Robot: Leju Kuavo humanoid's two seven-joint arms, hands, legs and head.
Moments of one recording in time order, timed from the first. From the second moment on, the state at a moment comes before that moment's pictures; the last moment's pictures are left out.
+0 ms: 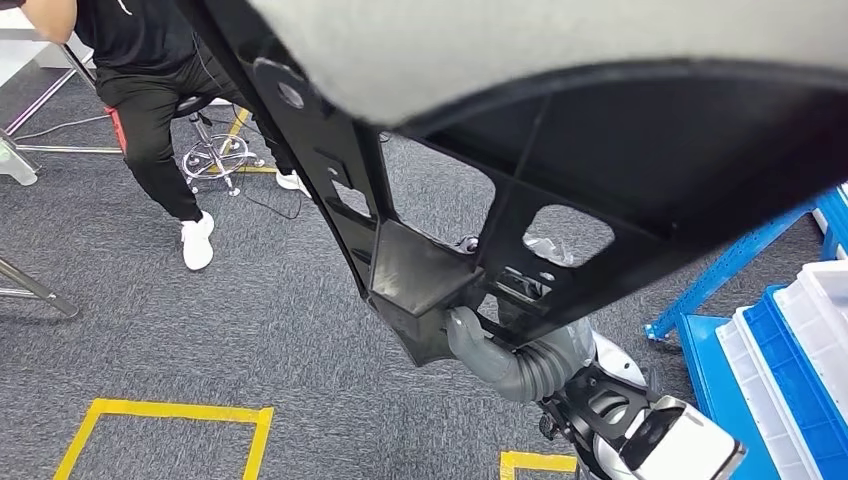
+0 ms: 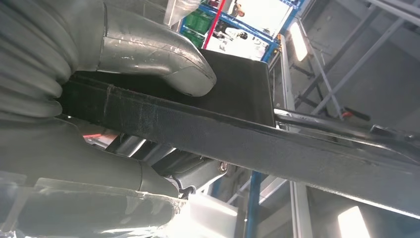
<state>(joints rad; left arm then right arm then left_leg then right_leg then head) -0.02 -0.06 -0.66 -0.15 0.76 0.47 -0.30 -0.21 -0.12 0.55 -1.83 -0.01 0.08 -0.33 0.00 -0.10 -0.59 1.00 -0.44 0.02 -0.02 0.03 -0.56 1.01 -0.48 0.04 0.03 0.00</state>
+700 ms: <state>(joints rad) -0.02 -0.04 -0.66 -0.15 0.74 0.44 -0.31 -0.18 -0.12 0.52 -1.84 0.01 0.08 -0.34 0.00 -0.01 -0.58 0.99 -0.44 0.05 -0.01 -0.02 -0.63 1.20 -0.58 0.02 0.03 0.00</state>
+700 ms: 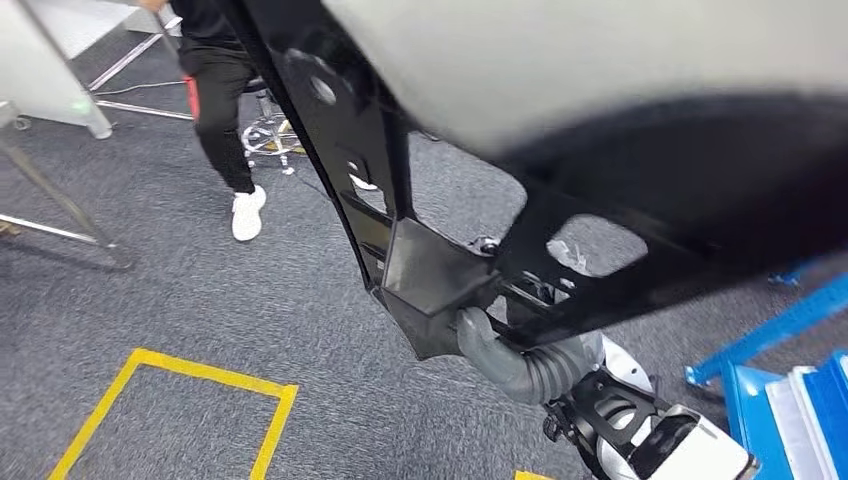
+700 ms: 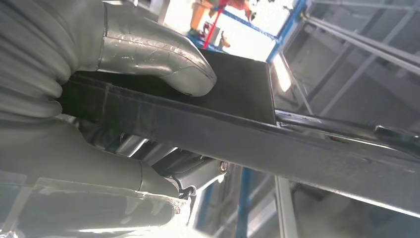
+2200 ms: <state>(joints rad) -0.02 -0.03 -0.67 -0.16 0.74 0.40 -0.34 -0.21 -0.13 0.50 -1.80 -0.04 0.08 -0.34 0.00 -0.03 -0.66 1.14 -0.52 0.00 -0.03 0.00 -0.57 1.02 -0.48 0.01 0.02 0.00</state>
